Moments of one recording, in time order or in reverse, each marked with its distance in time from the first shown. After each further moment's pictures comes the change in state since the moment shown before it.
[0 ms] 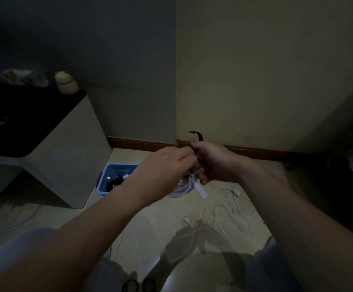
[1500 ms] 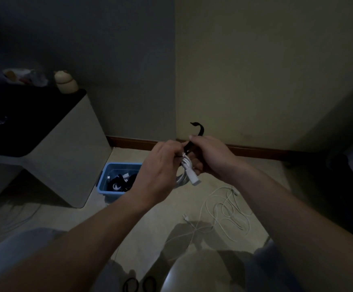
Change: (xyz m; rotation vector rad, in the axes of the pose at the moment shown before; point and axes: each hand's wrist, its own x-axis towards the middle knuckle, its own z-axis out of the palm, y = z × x) left_hand -0.013 -0.008 0.045 -0.358 0.448 -0.285; right_hand -0.014 -0.005 0.018 0.154 0.082 -0.326
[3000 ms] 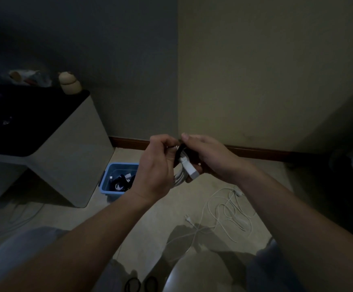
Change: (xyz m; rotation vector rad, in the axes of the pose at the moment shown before) left_hand 0.005 0.007 -0.009 -0.137 0.161 -0.096; right_hand -0.014 -0.013 0.009 -0.175 -0.144 -0.060
